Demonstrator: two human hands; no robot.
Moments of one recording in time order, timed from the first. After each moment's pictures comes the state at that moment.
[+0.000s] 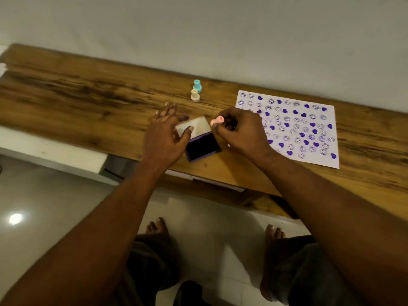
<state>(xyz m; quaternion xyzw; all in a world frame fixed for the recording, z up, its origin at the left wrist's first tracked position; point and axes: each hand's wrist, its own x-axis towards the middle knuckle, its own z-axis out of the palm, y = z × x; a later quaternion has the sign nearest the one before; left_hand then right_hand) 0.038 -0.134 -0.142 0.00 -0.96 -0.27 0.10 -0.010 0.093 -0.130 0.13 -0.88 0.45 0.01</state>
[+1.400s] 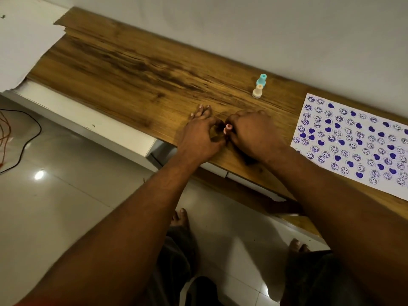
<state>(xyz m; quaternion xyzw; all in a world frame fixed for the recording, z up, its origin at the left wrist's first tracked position) 0.040 -0.196 -0.171 0.07 -0.95 -0.30 -0.01 -0.024 -0.034 -0.144 0.35 -0.94 0.03 0.00</state>
